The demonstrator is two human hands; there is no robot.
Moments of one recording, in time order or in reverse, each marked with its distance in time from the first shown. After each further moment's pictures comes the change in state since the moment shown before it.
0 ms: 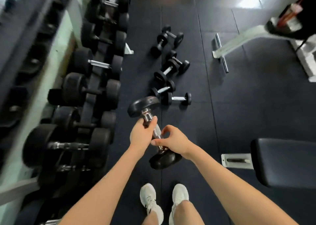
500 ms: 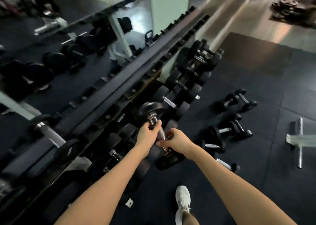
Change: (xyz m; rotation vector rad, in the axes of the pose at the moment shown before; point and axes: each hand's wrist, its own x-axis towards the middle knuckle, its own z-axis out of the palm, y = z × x) left_hand 0.036 0.108 -0.179 -0.329 0.474 -0.070; right_hand 0.072 -0.240 0.000 -0.317 -0.282 -0.368
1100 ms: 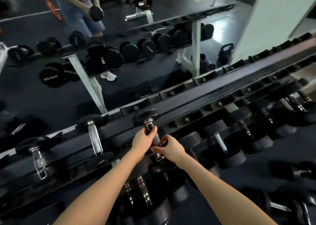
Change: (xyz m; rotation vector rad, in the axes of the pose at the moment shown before) left_hand 0.140 0.014 -0.154 -0.053 0.441 -0.209; right_hand 0.179 -0.164 0.080 -0.317 -0.303 -0.210
